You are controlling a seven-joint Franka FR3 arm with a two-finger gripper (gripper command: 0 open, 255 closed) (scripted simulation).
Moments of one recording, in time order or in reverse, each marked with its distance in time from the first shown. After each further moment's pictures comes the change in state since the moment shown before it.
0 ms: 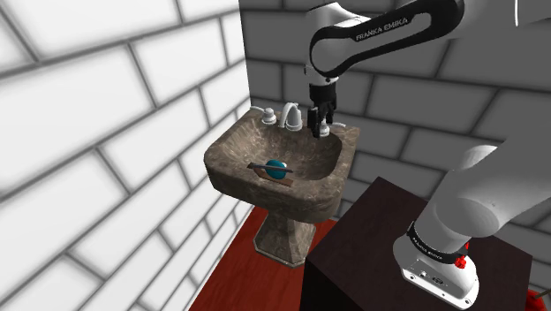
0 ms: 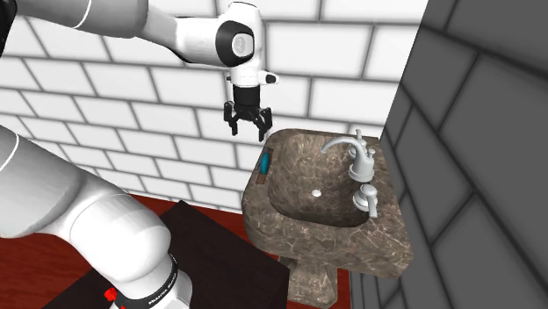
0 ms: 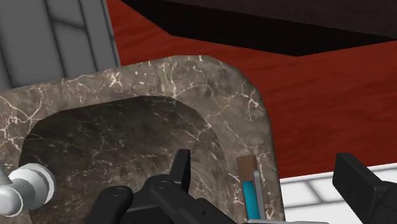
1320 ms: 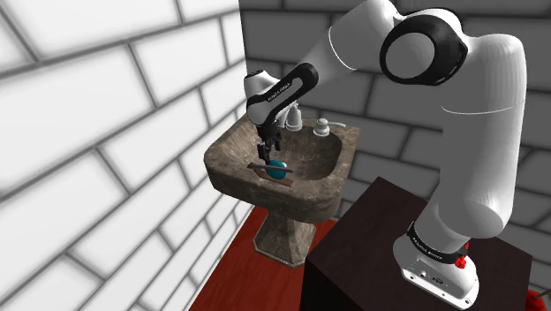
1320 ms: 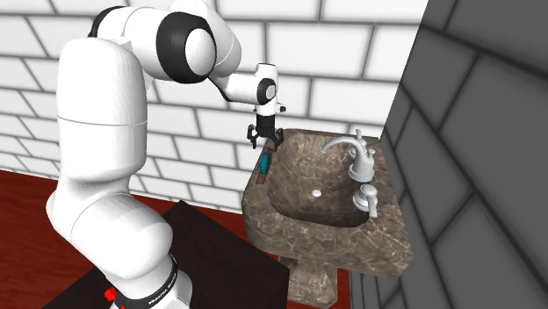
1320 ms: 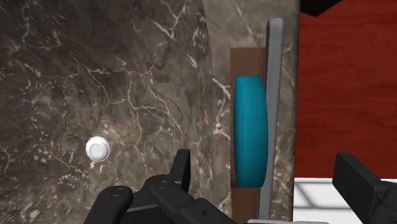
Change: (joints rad) arm 0.059 0.778 0.049 0.467 -0.036 0.268 -0.036
